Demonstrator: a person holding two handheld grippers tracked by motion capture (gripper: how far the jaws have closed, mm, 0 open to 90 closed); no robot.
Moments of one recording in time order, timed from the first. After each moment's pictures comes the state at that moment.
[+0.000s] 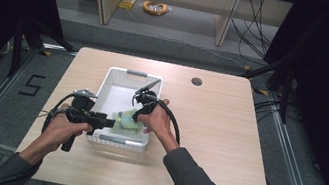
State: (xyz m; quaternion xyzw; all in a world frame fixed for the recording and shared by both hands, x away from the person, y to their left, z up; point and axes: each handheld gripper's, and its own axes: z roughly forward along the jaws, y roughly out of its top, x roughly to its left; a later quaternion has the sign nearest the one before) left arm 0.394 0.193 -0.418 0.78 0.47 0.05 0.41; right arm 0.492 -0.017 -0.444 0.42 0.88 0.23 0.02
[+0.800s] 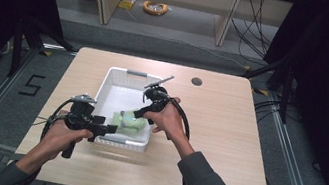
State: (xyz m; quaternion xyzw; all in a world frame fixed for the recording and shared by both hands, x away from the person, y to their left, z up) left arm 0.375 0.185 -0.416 0.77 0.48 0.05 0.43; right arm 0.477 -0.047 -0.407 0.41 0.86 0.30 0.01
